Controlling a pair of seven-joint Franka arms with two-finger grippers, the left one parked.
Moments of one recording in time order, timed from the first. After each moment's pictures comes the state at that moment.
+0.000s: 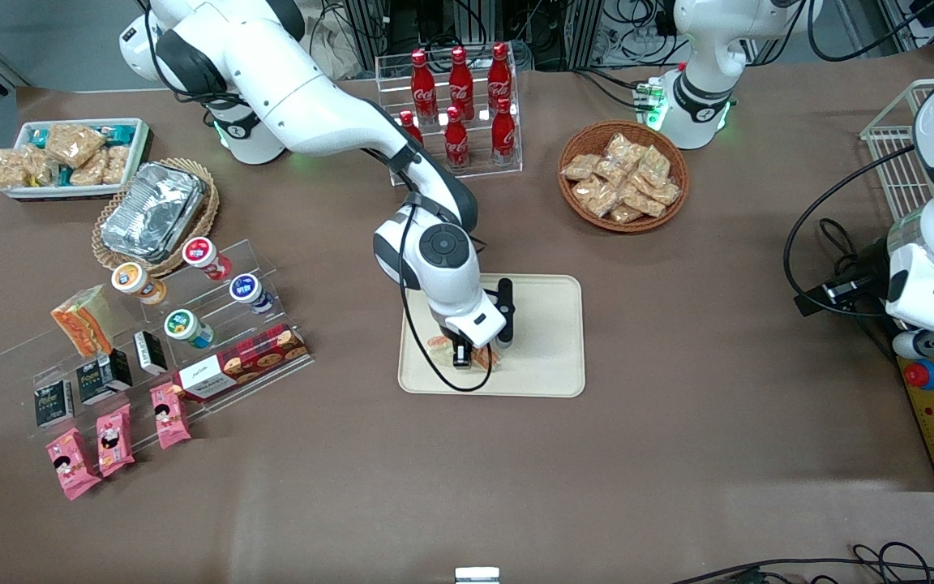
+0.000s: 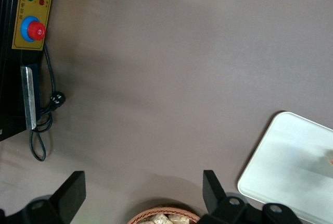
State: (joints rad) arm 0.72 0.80 0.00 -1.39 -0.11 2.34 -0.71
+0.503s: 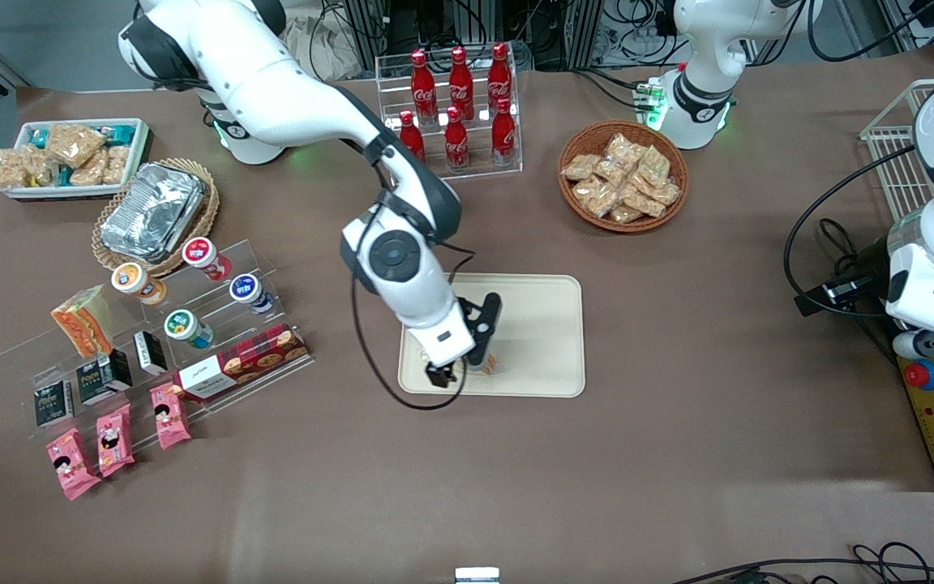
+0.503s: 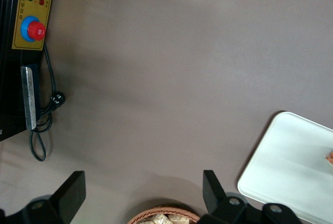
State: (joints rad) arm 0.64 0.68 0.00 -1.41 0.11 2.28 -0.52
